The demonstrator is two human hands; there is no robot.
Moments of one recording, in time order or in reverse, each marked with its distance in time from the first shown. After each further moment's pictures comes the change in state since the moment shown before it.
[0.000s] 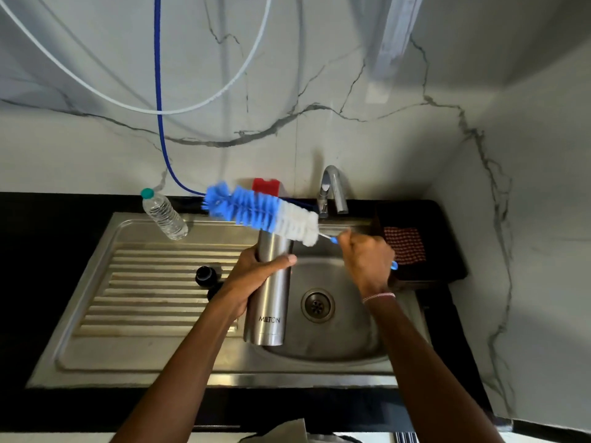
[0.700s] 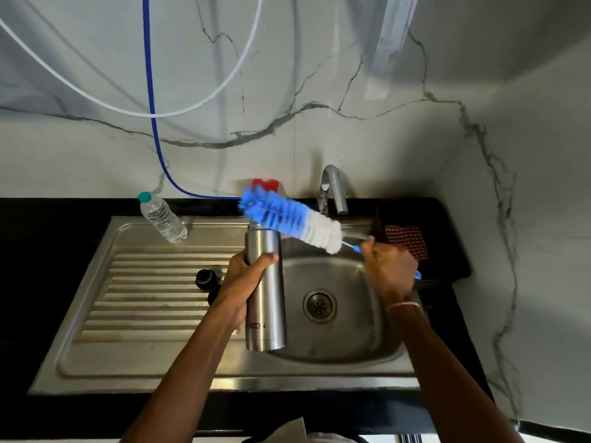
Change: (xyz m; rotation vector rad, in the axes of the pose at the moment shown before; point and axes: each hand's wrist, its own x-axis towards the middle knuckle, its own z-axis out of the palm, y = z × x) left_hand -0.007 0.003 0.003 -0.144 0.151 -0.044; right_hand -0.004 0.044 0.000 -0.010 0.023 0.025
